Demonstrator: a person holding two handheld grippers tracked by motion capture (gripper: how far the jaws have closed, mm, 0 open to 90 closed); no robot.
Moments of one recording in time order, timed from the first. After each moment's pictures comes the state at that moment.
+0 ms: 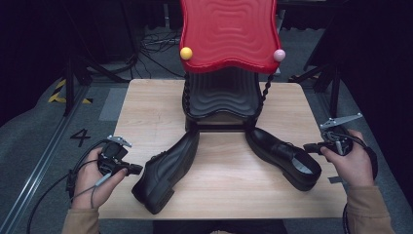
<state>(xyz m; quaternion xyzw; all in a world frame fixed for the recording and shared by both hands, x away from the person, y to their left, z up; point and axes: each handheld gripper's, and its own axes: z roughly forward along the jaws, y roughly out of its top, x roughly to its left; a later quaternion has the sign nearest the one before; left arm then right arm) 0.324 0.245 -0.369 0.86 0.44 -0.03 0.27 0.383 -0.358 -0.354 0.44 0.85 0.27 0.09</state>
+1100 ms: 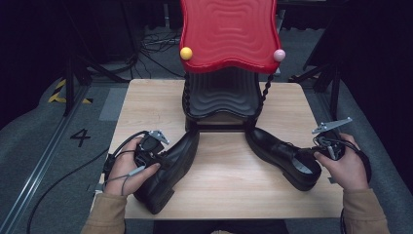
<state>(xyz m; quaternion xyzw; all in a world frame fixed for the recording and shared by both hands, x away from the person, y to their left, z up) 0.354 0.165 -0.368 0.91 0.32 -0.02 0.26 0.376 -0.343 -0.363 0.42 0.87 0.25 0.09</state>
